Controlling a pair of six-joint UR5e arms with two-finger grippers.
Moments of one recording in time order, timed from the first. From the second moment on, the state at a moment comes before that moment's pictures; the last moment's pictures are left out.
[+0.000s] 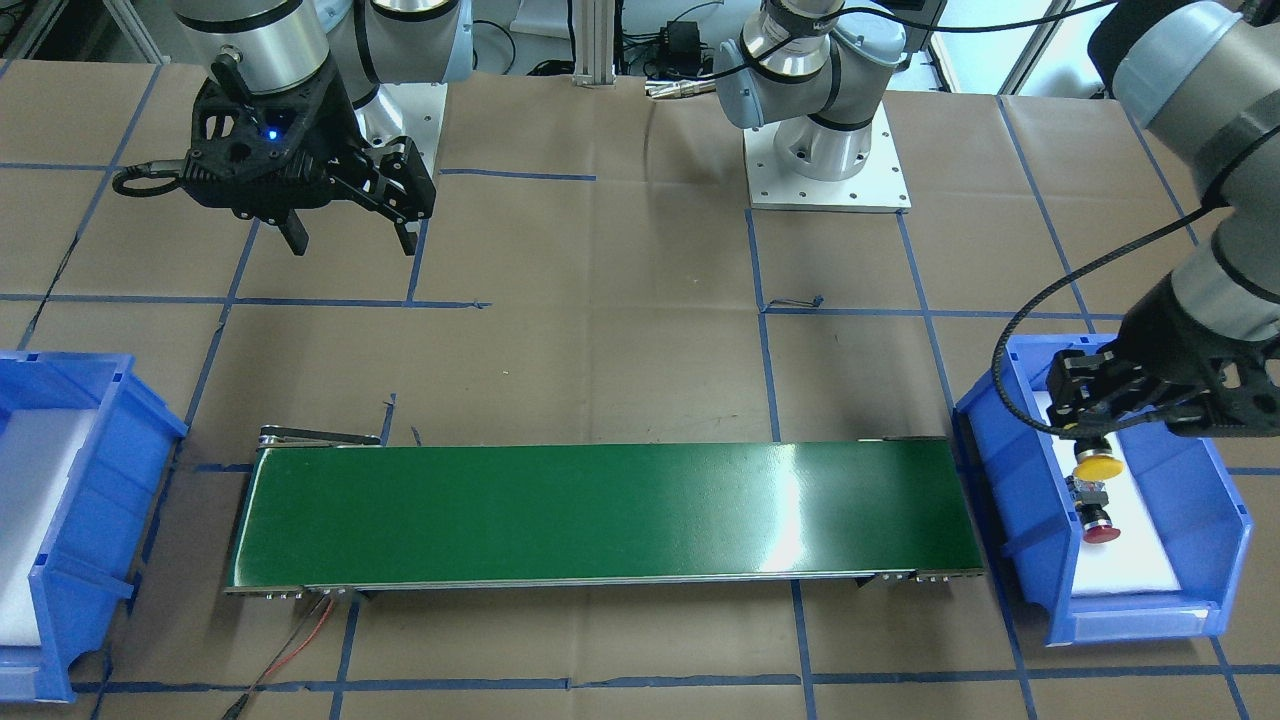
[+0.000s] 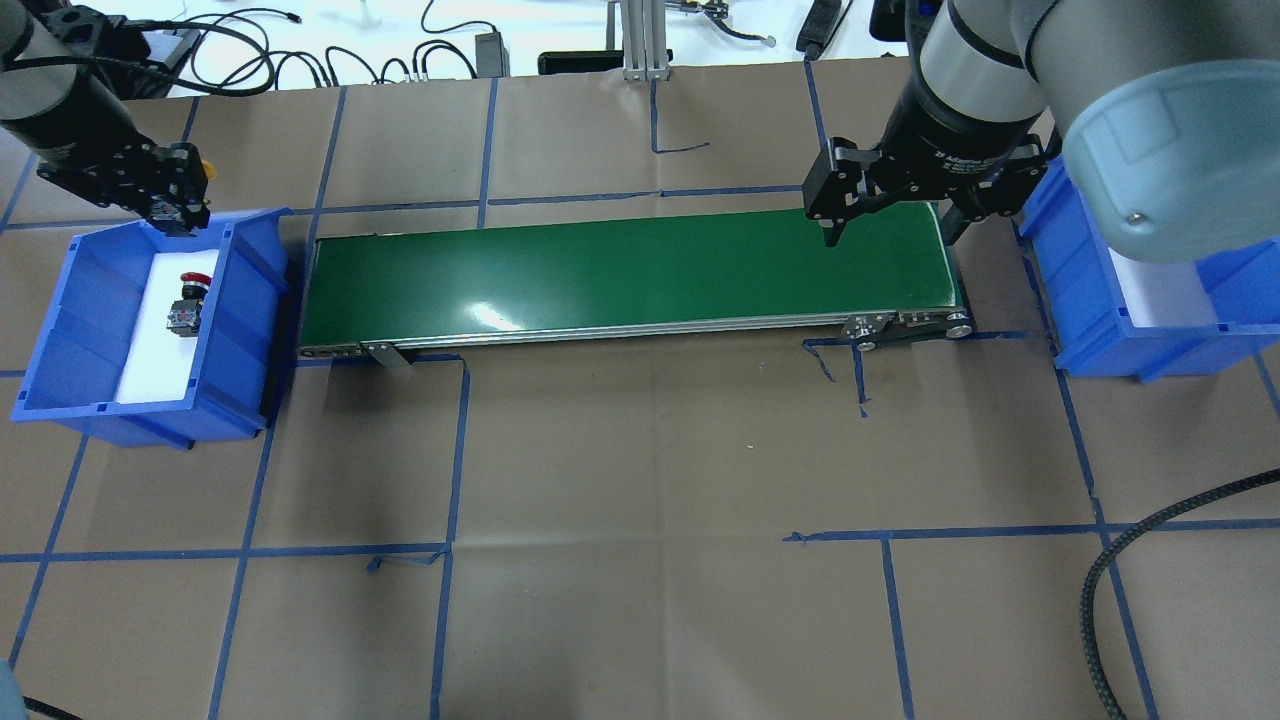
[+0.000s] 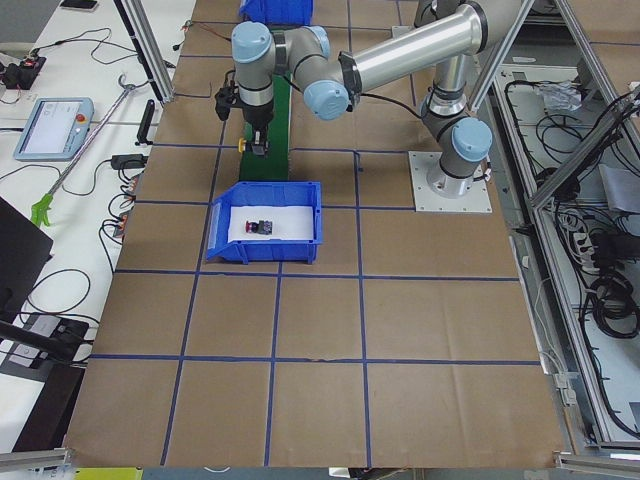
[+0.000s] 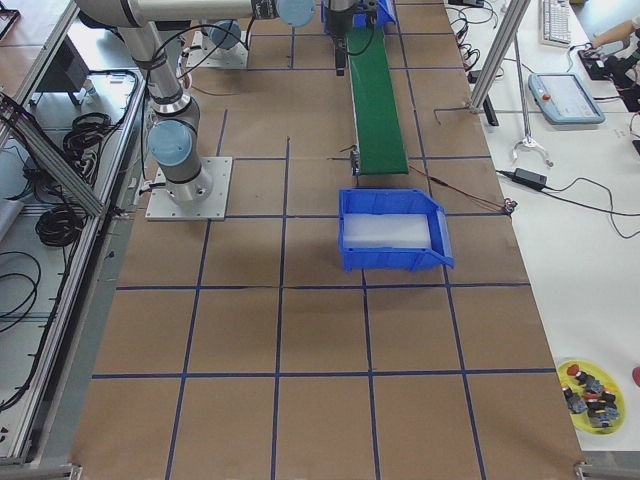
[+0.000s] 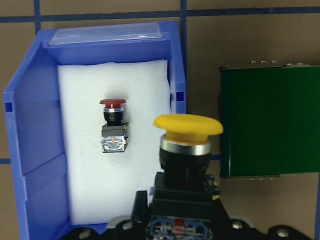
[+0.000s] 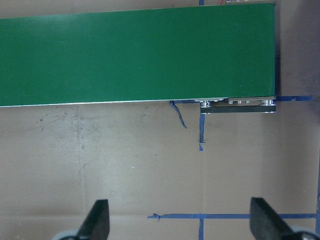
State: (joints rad) left arm -1.25 -1.80 -1.53 -1.35 1.58 0.32; right arm 1.65 -1.60 1.62 -1.66 -1.53 0.10
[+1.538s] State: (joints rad) left arm -1.44 -1.95 -1.76 -0.99 1.59 0.02; right arm 1.65 -1.60 1.62 -1.66 -1.54 0.10
